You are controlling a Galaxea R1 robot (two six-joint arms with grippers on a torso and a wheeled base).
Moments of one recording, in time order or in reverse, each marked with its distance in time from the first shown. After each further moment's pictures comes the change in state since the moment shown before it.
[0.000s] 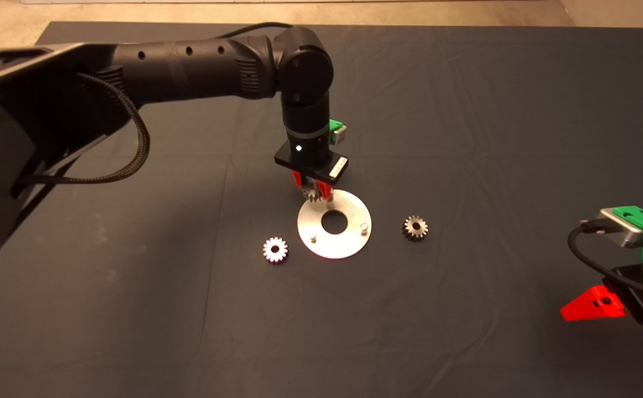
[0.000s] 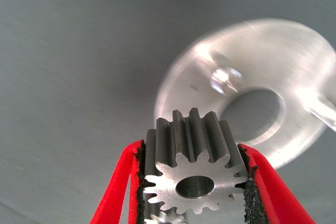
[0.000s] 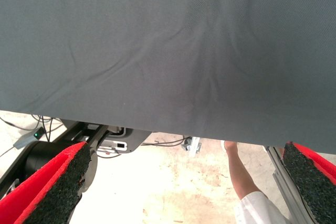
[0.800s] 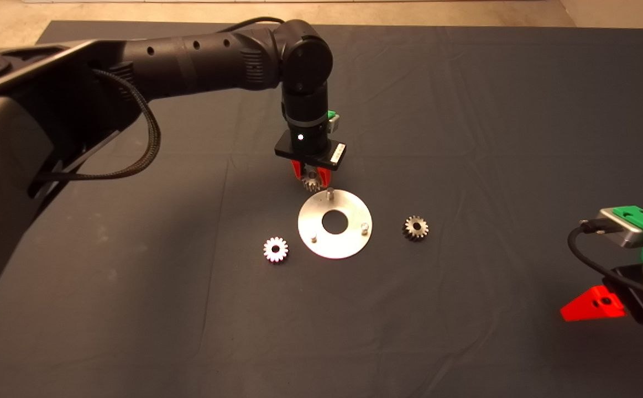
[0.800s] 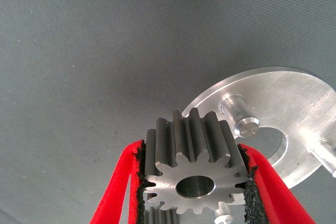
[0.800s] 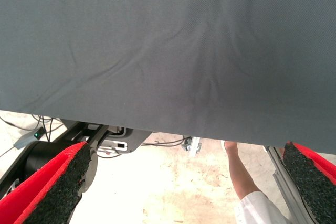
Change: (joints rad) left arm 0.000 0.033 -0.100 -0.007 -0.011 -0.061; right arm 0.000 0.000 0.000 0.000 0.000 0.000
